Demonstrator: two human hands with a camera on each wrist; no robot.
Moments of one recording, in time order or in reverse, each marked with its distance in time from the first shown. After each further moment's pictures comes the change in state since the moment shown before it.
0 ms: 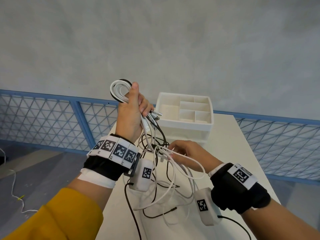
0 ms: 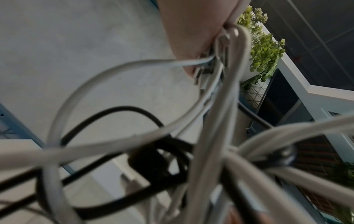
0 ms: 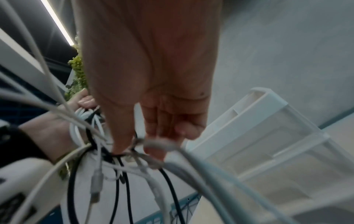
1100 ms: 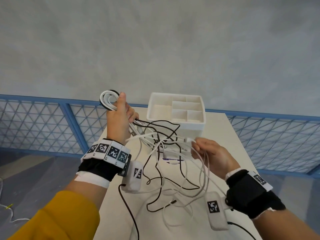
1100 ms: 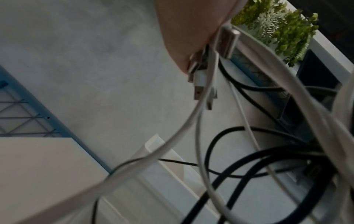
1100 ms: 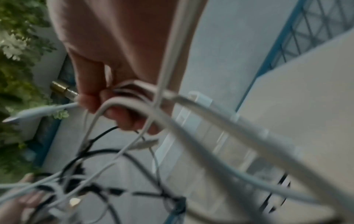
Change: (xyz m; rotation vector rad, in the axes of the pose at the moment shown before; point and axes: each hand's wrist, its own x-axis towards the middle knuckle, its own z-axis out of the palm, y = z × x) left_hand 0.016 -0.025 -0.026 0.100 0.200 -0.024; right_hand -0.033 0.032 -0.032 0.904 0.200 0.093
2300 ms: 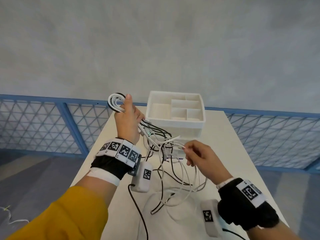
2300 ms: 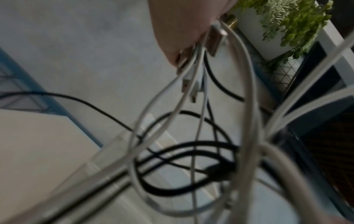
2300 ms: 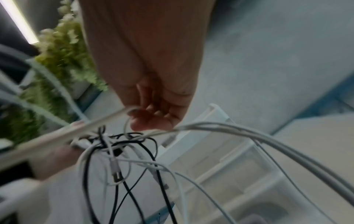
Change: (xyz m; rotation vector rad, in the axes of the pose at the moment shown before) left_hand 0.000 -0.018 0.013 -0.043 0.066 -0.046; right_hand -0.002 0.024 0.017 -0.600 0.168 -0.116
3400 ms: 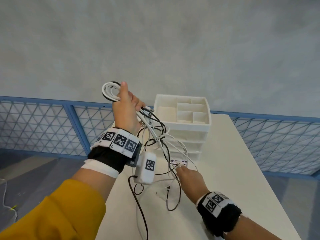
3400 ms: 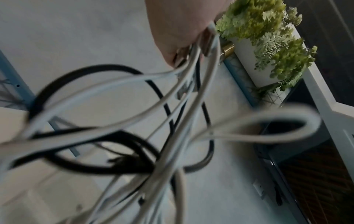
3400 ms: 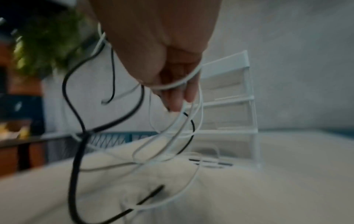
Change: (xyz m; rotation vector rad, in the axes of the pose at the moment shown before) left_hand 0.005 0.040 0.008 -0.163 -0.035 0.003; right_hand -0.003 0.047 0.066 -0.982 -0.189 -0.019
